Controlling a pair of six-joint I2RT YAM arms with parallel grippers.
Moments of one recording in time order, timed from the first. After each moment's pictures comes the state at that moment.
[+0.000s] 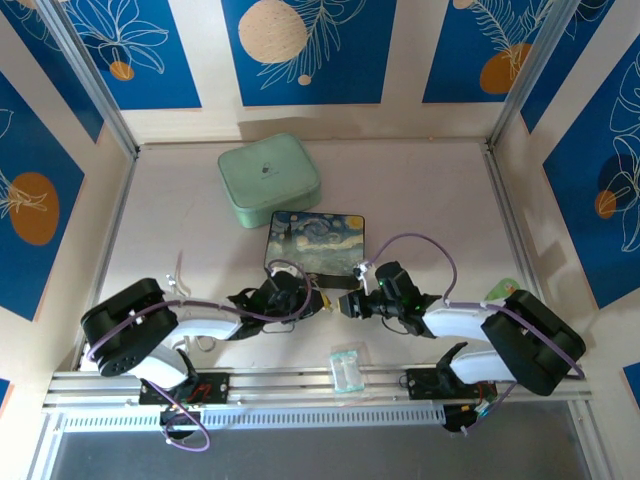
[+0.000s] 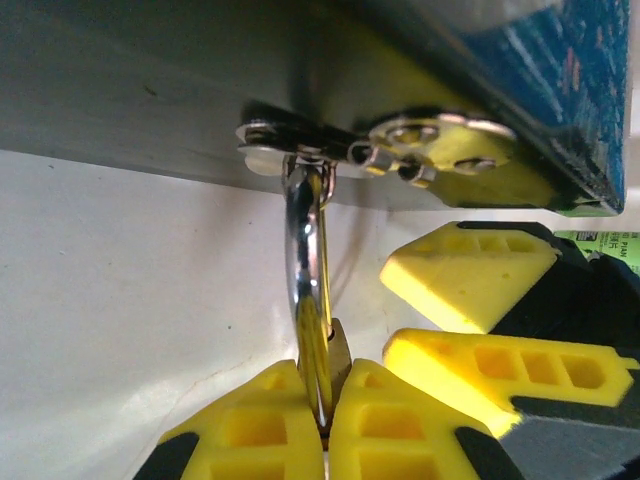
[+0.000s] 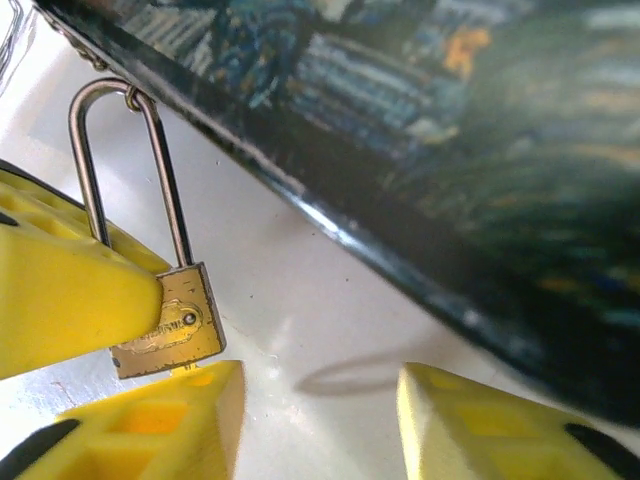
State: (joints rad) left arm -0.99 1.49 0.47 0.40 0.08 -1.20; right arm 0.69 1.29 0.26 0.33 -0.29 0.40
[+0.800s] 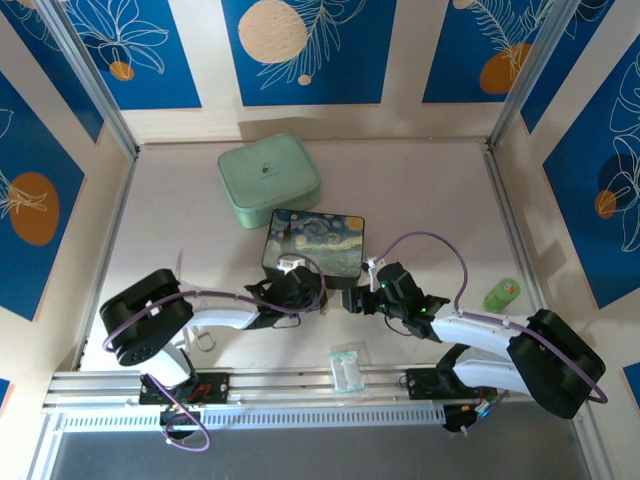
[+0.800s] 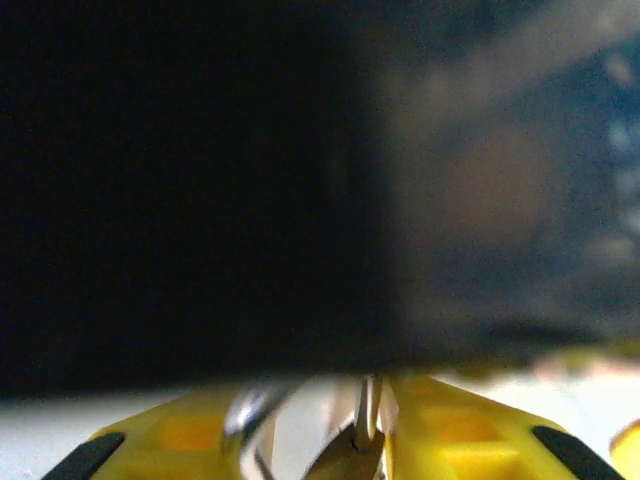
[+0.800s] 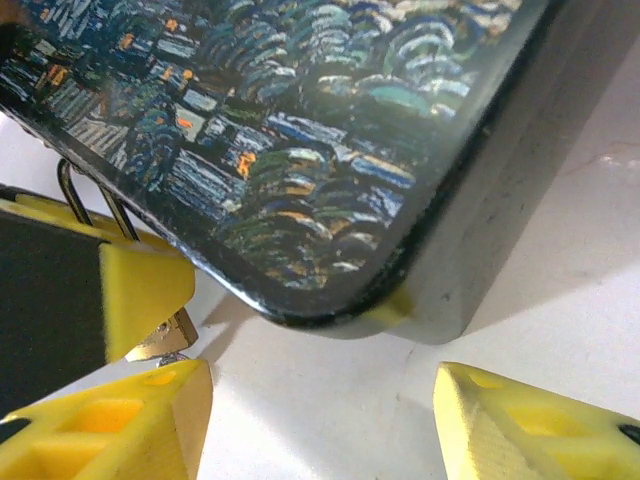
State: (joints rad) left arm -1.01 1.61 0.65 0.12 -0.15 -1.05; right arm 0.73 1.14 0.28 0.17 -0.10 0.50
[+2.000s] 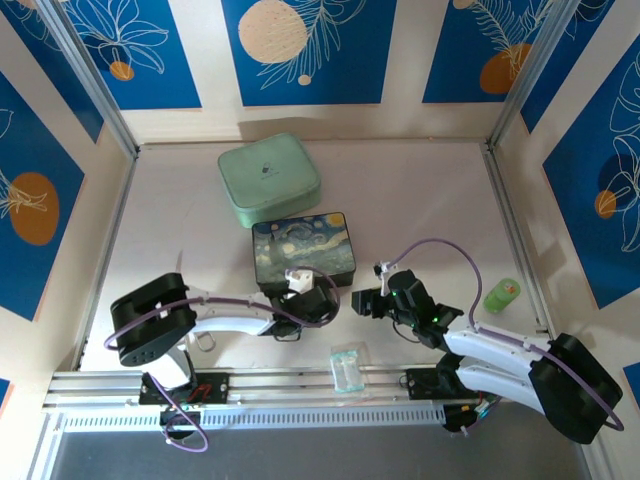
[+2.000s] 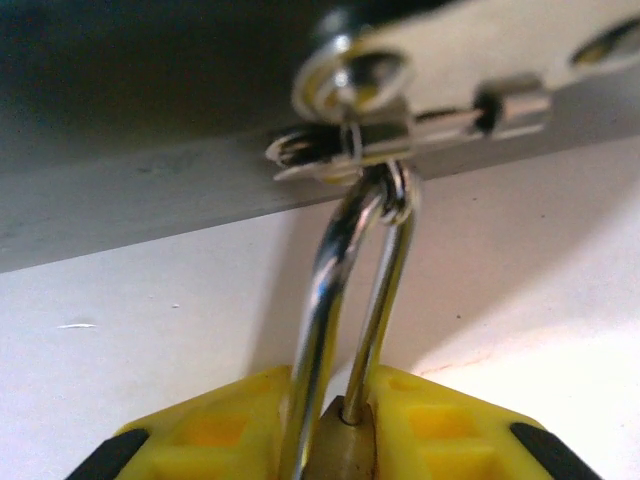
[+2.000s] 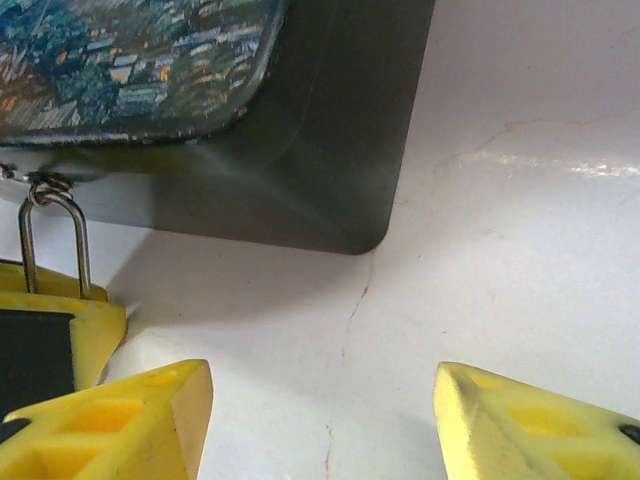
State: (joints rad) left arm -1.17 1.64 0.79 -0.32 -0.39 -1.04; right arm 0.71 0.98 0.20 0.13 -0.04 0.53
